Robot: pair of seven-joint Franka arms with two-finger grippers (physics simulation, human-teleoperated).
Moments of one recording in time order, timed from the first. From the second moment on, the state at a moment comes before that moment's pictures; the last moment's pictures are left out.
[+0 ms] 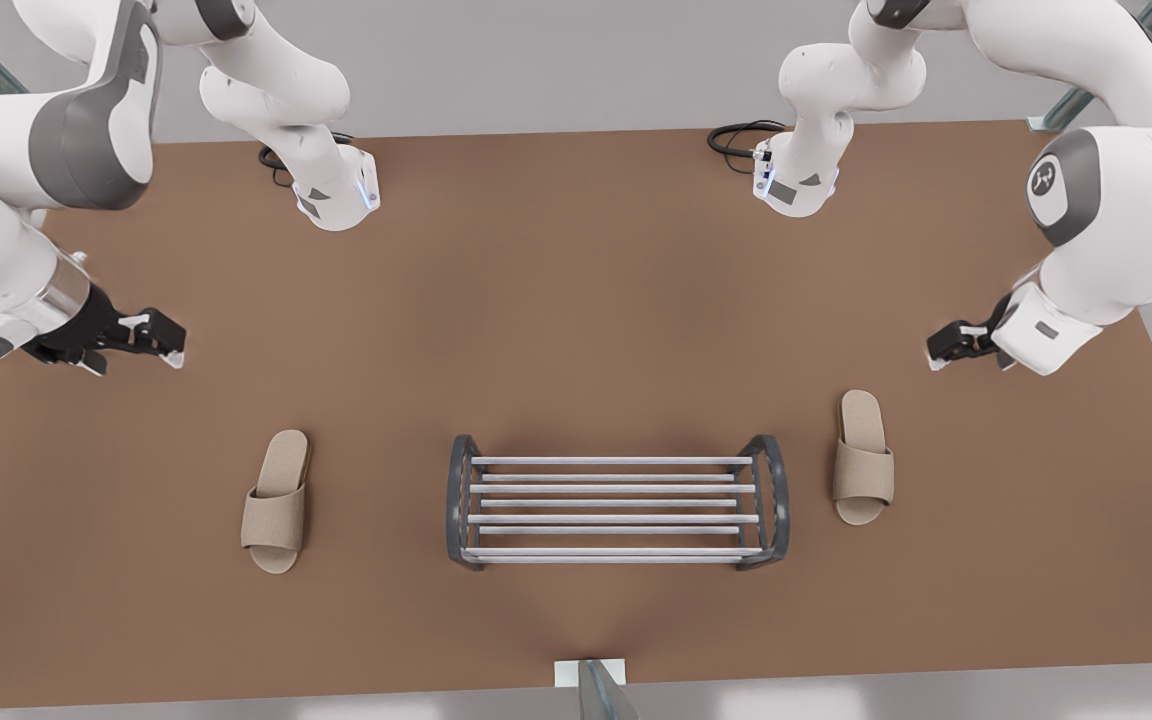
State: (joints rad) left arm -0.09 0.20 0.07 -1.37 -0.03 1.58 -0.01; right arm -0.01 0.19 0.03 -1.24 -0.03 1.47 -0.06
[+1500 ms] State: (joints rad) left arm -0.11 0.46 0.35 -2.19 -2.01 2.17 1.23; right arm 0.07 0.47 -0.04 -2.18 -2.79 2.52 0.72
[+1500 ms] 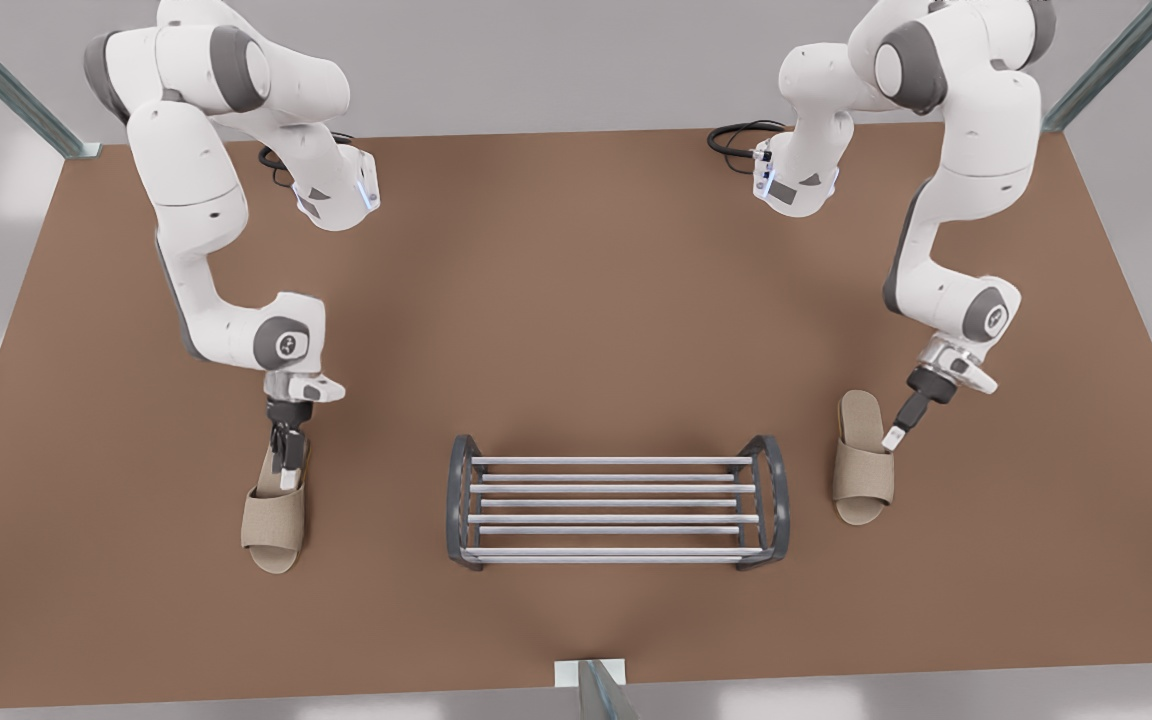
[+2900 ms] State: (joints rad) left arm -0.15 0.81 0.28 -1.70 -2.01 2.22 1.11; right arm 0.08 0.60 -0.07 -2.04 -2.89 2.36 1.16
